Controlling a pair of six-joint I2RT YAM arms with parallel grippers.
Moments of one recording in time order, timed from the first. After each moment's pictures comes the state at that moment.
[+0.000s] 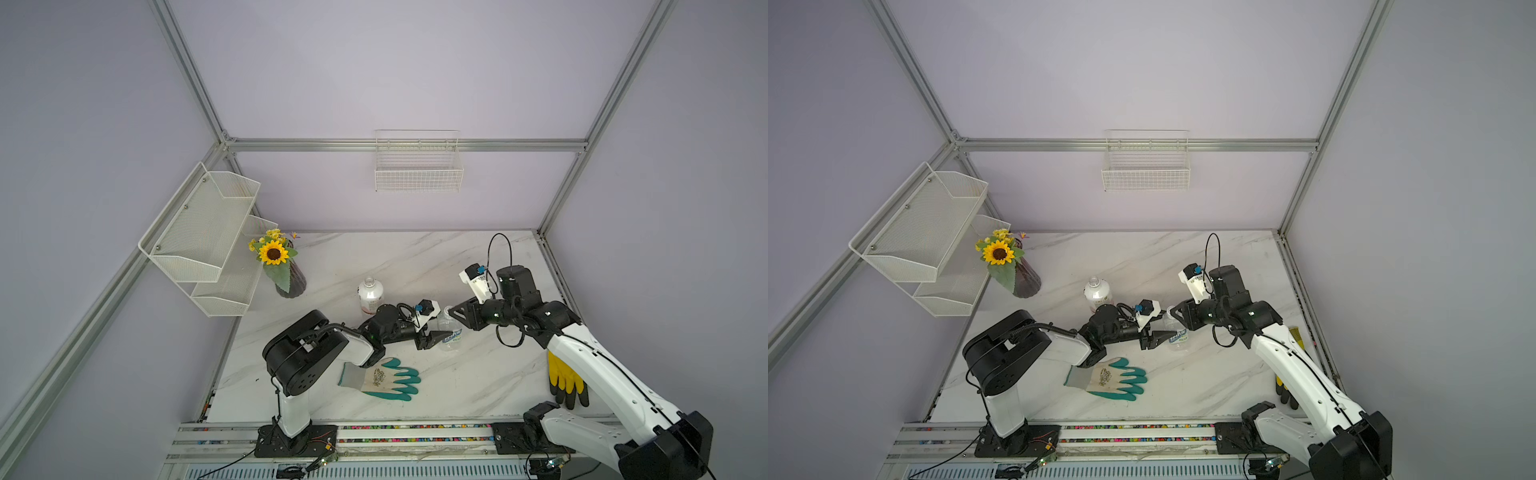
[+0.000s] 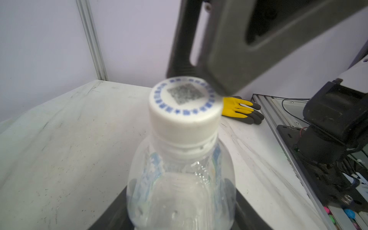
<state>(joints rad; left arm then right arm) -0.78 1.85 0.71 1.05 0.51 0.00 0.40 1.08 0.96 -0.65 -0.50 0.17</state>
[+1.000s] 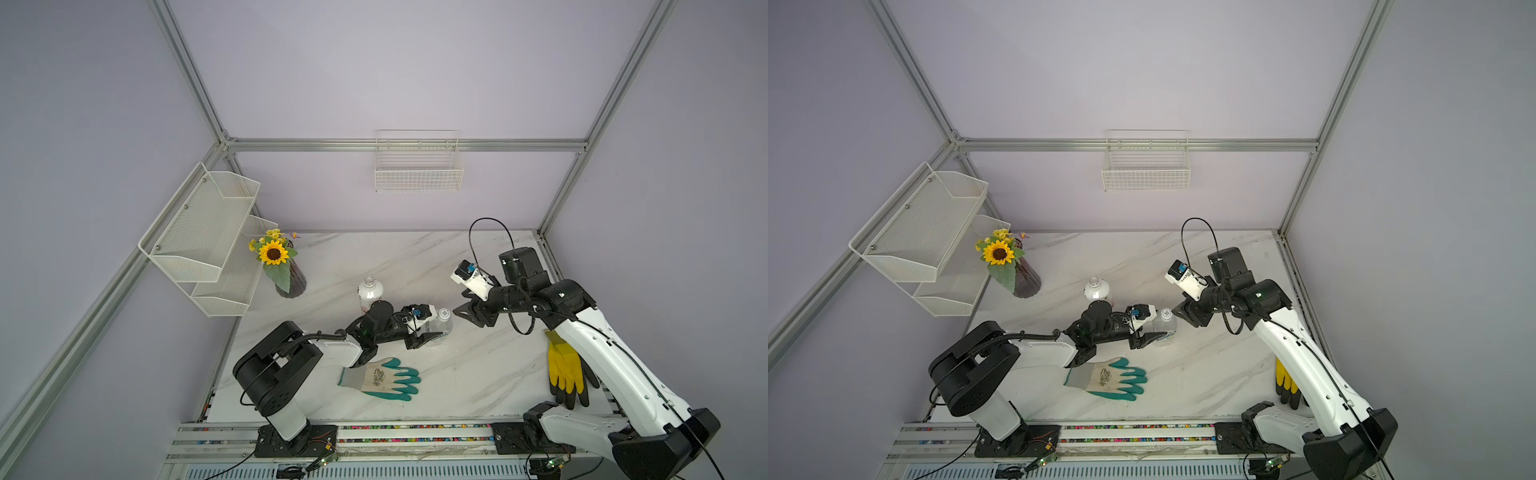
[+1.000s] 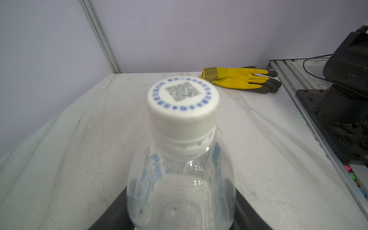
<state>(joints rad) -0.75 1.66 0.67 0.75 0.49 0.27 0.42 1.20 1.29 -0.97 -0.42 -0.51</state>
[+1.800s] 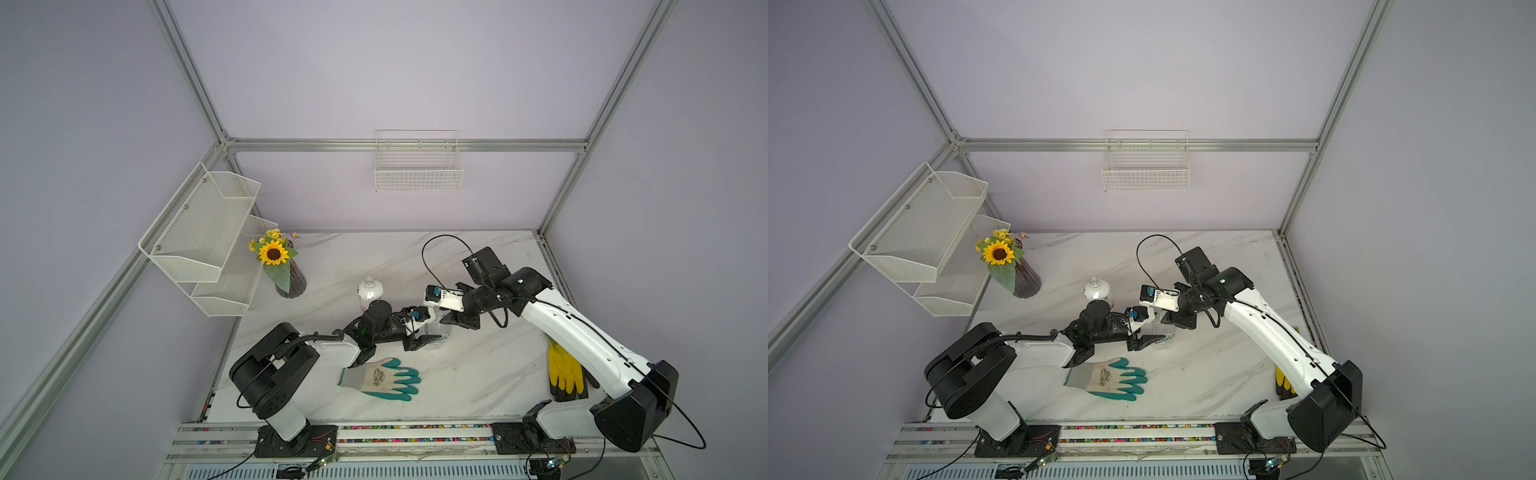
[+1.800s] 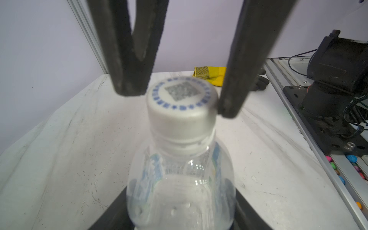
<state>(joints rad) -0.75 1.64 0.66 0.72 0.55 0.29 0.55 1.38 1.35 -1.03 -0.36 -0.84</state>
